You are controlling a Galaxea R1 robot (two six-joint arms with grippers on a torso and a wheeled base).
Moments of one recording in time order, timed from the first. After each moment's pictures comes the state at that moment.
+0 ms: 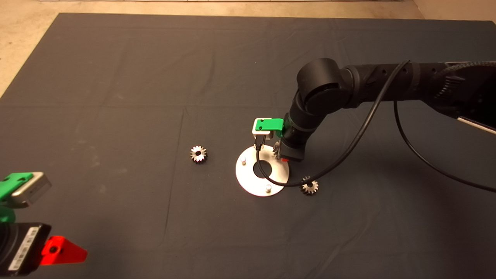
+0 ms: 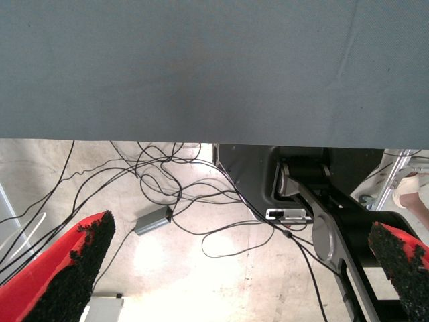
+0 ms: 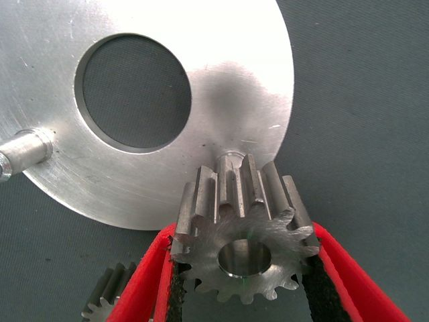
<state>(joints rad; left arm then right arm) -0.66 1.69 -0.33 -0.04 1.53 -1.40 0.33 2.79 -1.19 -0.33 -1.53 0.31</state>
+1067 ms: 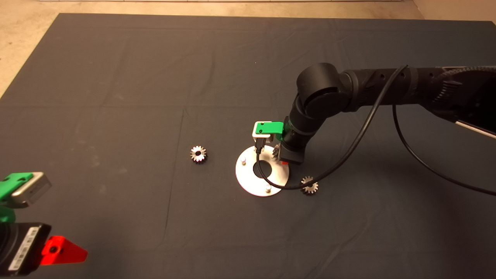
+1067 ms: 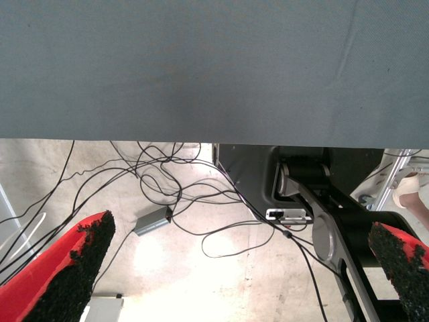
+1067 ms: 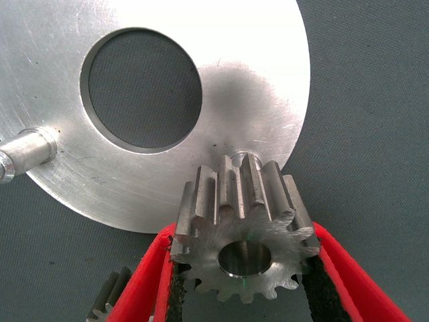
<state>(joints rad) -0.66 1.69 -0.33 -0.04 1.53 -1.40 0.32 2.78 -1.19 -0.33 -1.53 0.31</state>
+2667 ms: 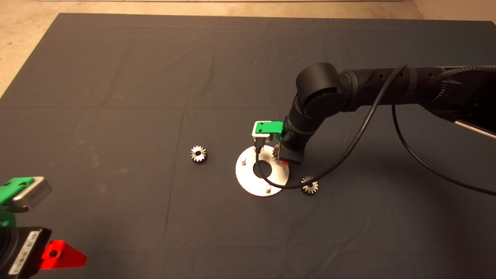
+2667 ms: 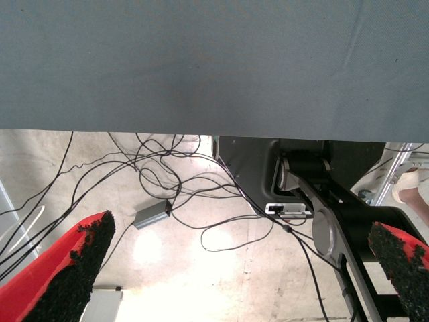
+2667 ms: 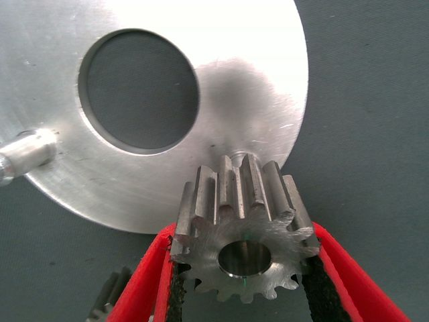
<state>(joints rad) -0.63 1.68 -0.33 -0.04 1.53 -1.40 0.32 2.79 -1.19 -0.37 -1.53 0.32</state>
